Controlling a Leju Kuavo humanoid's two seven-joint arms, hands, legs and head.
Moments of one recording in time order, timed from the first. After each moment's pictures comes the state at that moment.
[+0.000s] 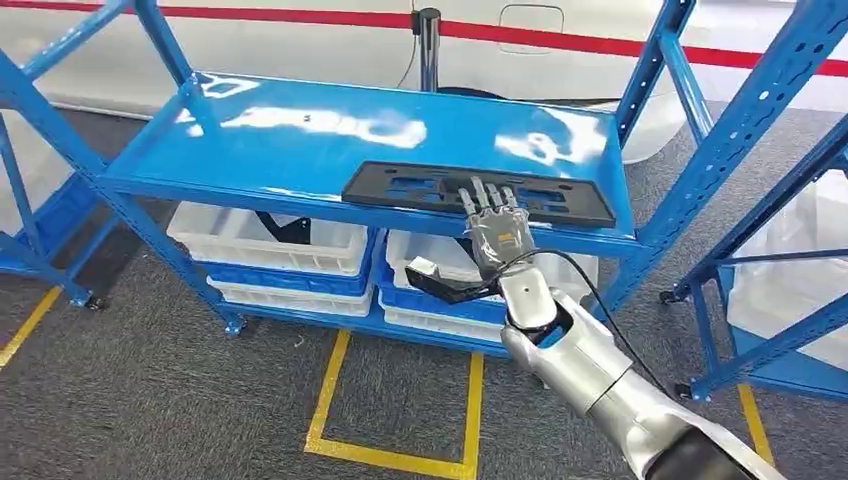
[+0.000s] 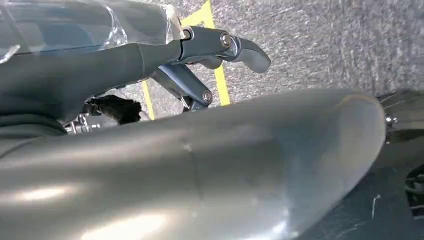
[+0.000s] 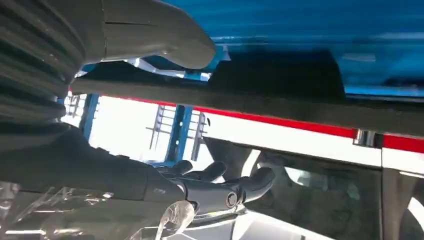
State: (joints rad) left arm -0.16 -0.02 -1.25 -0.21 0.88 0.29 0.27; right arm -1.11 0.08 1.09 -1.08 1.17 -0.06 0.48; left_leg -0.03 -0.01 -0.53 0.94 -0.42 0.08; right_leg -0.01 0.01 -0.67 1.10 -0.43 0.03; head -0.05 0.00
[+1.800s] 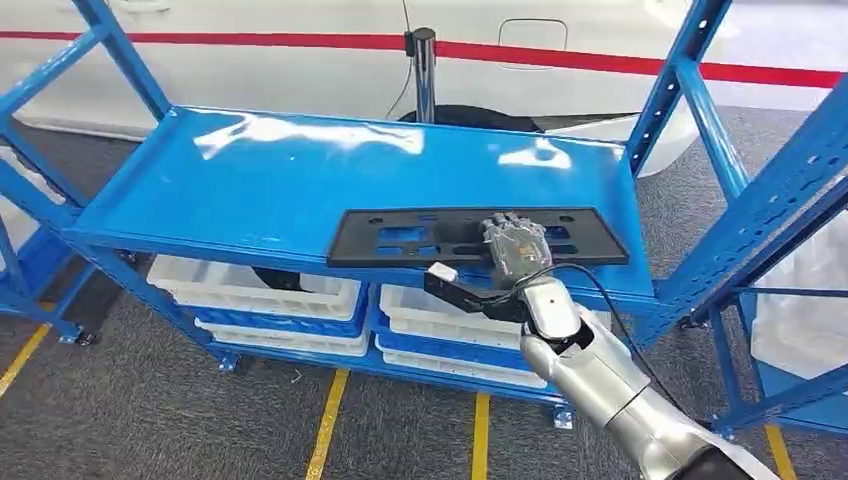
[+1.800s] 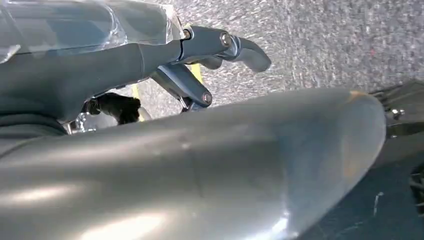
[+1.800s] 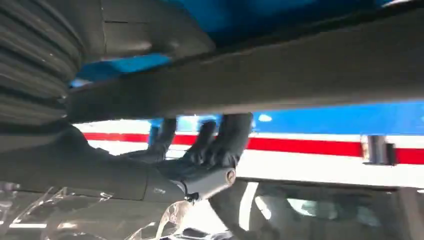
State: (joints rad) left arm -0.16 -0.02 -1.25 -0.21 0.89 0.27 0.25; right arm -1.05 0.00 1.04 -1.13 1.04 -0.11 0.38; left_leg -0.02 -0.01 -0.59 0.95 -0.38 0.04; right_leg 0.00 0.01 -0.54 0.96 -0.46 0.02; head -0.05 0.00
